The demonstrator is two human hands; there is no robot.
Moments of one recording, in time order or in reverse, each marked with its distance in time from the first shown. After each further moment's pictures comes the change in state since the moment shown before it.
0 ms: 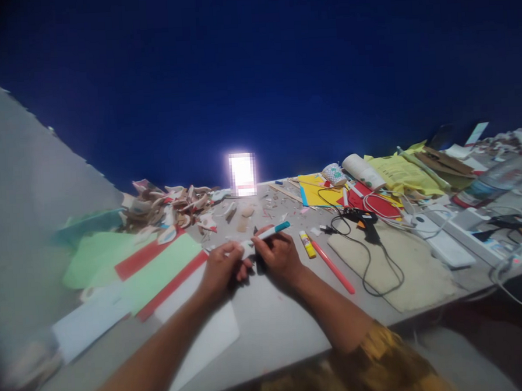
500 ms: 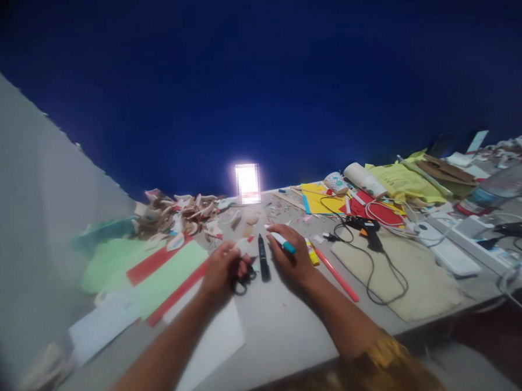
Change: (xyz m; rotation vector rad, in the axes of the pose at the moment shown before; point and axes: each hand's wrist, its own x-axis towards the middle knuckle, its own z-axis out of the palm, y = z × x) left_hand 0.006 0.013 -0.004 -0.218 0.089 0.041; right_hand 0.009 0.013 -0.012 -0.025 0.026 -0.017
